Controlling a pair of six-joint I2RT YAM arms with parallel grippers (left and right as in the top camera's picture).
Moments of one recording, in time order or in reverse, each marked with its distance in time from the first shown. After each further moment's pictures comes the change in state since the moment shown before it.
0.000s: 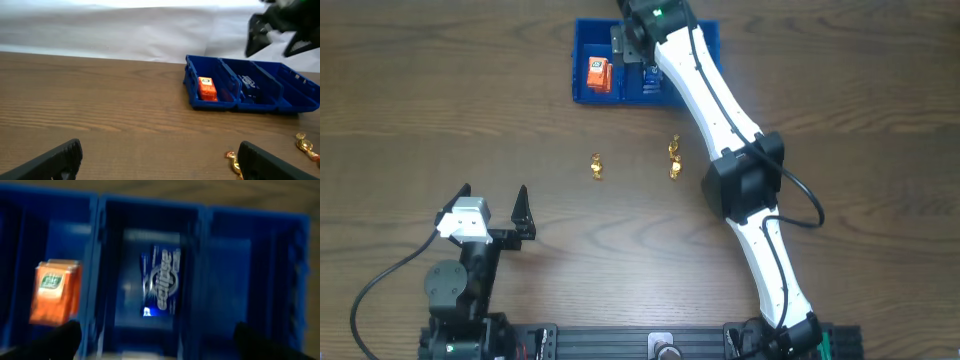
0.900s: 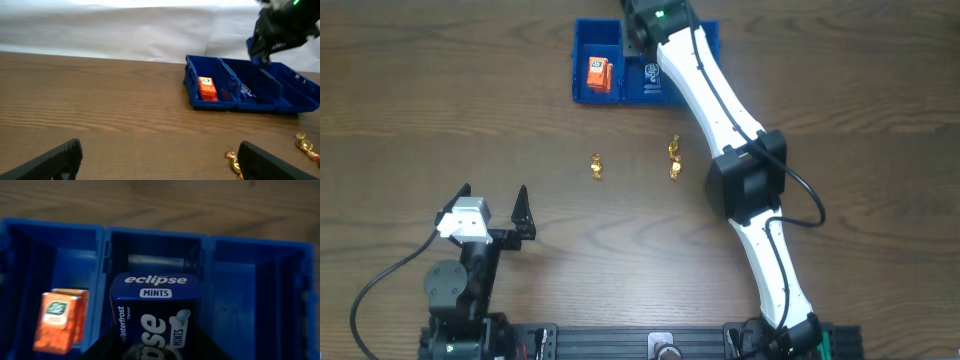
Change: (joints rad) left arm 0.000 0.000 0.000 0.000 0.000 0.000; right arm -0.015 -0.013 -0.127 0.221 0.012 -0.017
